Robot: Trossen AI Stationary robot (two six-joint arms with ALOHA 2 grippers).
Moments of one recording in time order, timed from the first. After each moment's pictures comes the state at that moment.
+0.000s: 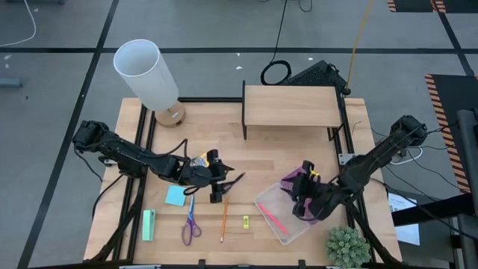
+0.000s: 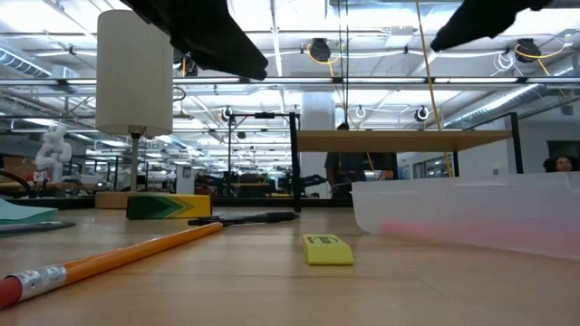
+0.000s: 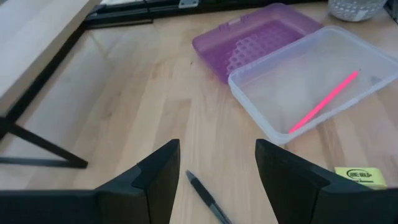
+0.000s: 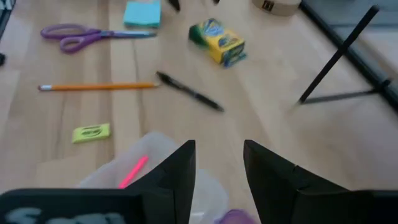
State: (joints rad) left arm -0.30 1.46 0.91 -0.04 -0.40 -0.10; right arm 0.66 1.26 0.89 -0.55 0.77 0.58
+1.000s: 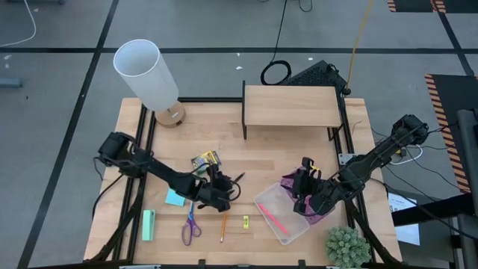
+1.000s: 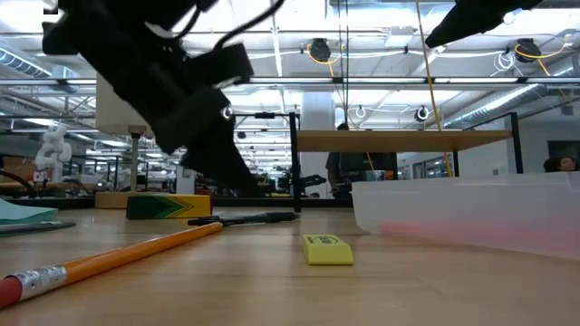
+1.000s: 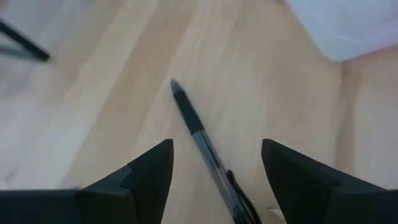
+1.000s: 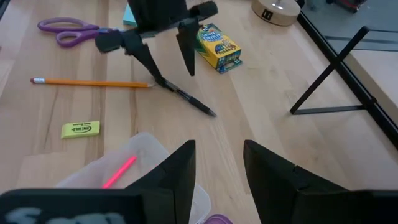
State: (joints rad) left arm -0.37 1.81 0.91 -0.04 -0.56 -0.44; right arm 0.64 1.23 0.89 -0.55 0.75 0.49
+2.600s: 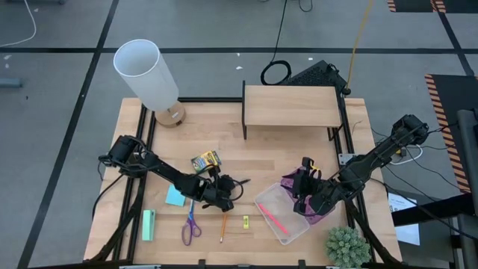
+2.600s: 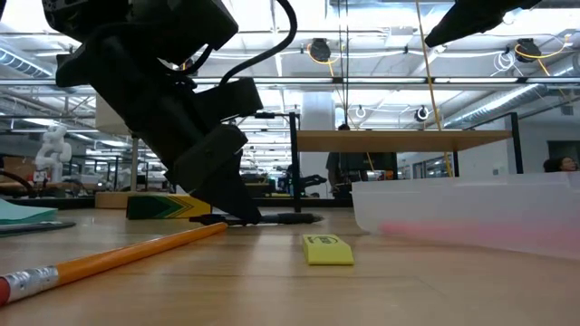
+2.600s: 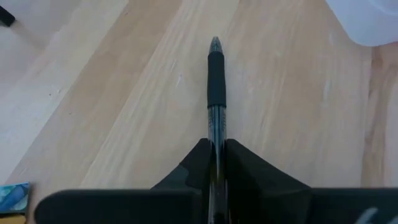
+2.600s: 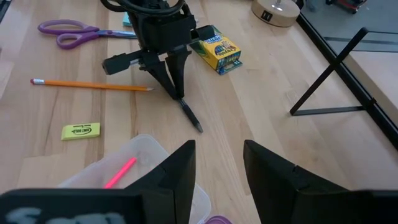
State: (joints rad) left arm -0.35 1.91 0.91 0.01 -0.51 -0.51; right arm 0.64 1.23 0.89 -0.54 0.75 0.49
